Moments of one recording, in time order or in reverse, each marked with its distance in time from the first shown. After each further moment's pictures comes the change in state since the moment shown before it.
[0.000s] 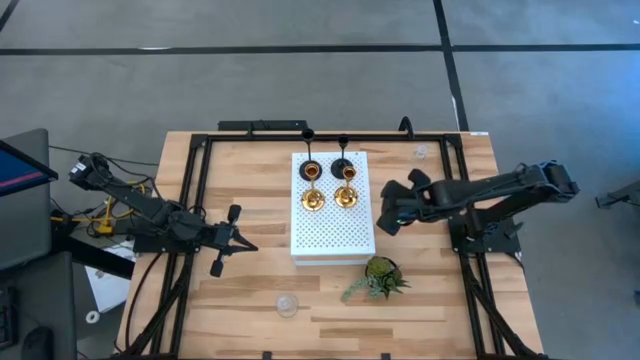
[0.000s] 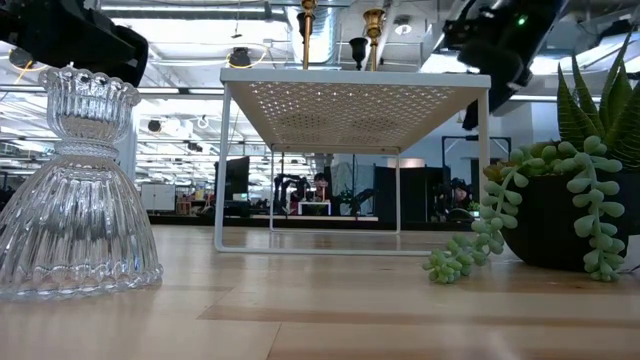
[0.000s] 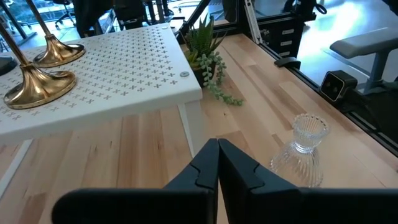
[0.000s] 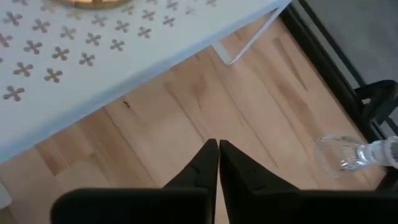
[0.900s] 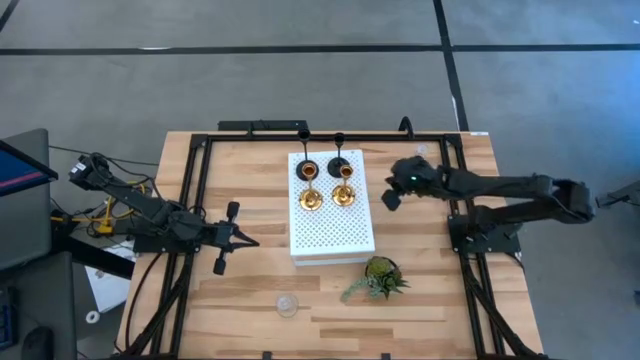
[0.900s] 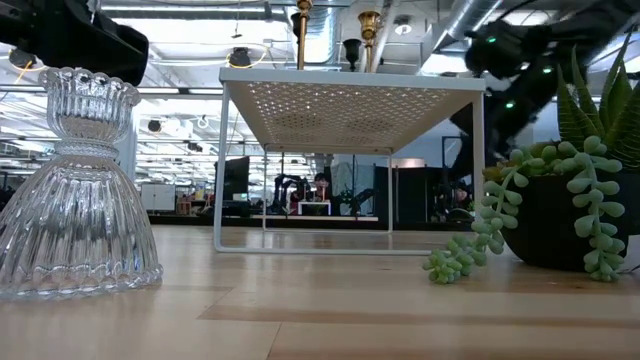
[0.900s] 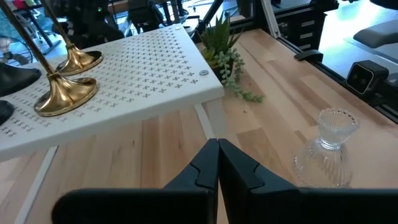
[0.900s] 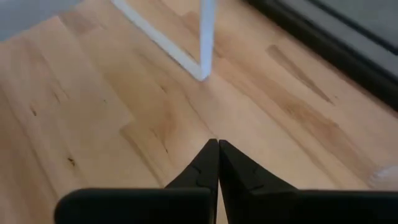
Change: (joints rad) left arm 0.000 0.000 0.000 -0.005 -0.073 0.057; right arm -0.519 -0.225 -0.502 0.757 -0.363 -0.362
